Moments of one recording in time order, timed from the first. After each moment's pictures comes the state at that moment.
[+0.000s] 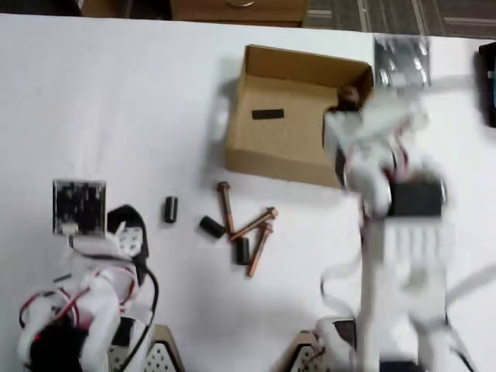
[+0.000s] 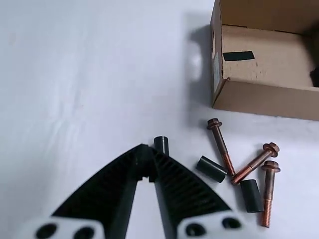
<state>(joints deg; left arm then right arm) -1.4 -91.3 53.3 82.1 7.1 -6.1 -27.5 2.7 72.0 2.9</state>
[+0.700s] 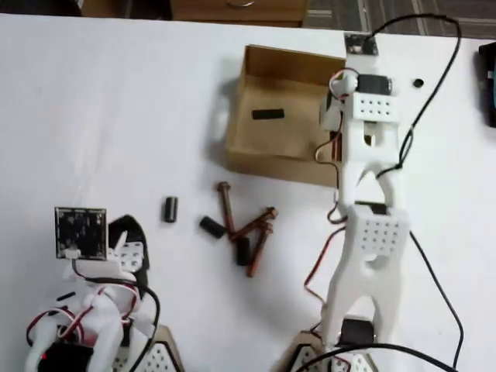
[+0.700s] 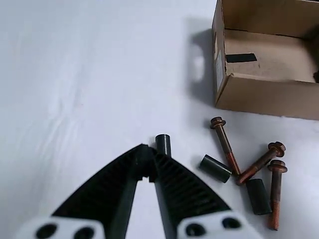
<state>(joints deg) -1.9 -102.9 61.0 83.2 7.1 0.4 47.0 -47.5 81.0 3.1</state>
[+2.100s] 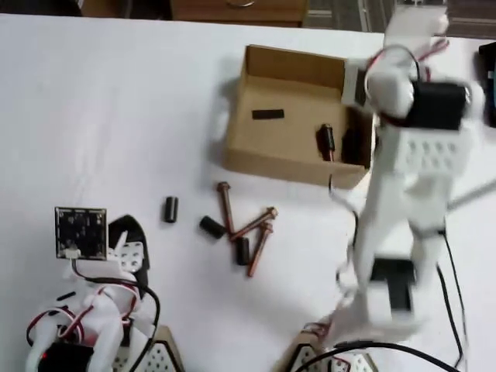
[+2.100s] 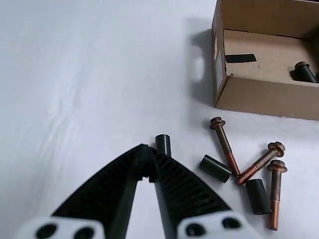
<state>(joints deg) -1.8 -102.9 61.0 83.2 7.1 -2.4 0.8 -46.2 100.0 3.1</state>
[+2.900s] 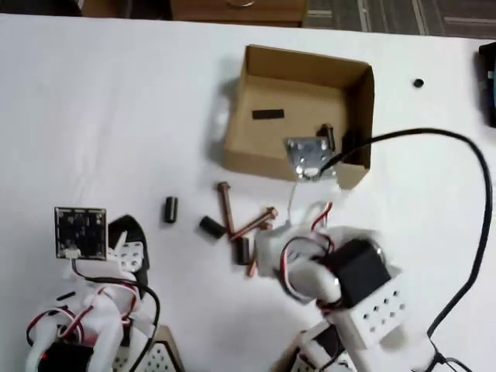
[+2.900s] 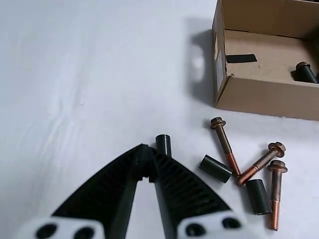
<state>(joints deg) -1.9 -102.9 61.0 83.2 7.1 -38.4 -52.5 28.6 98.0 -23.2</state>
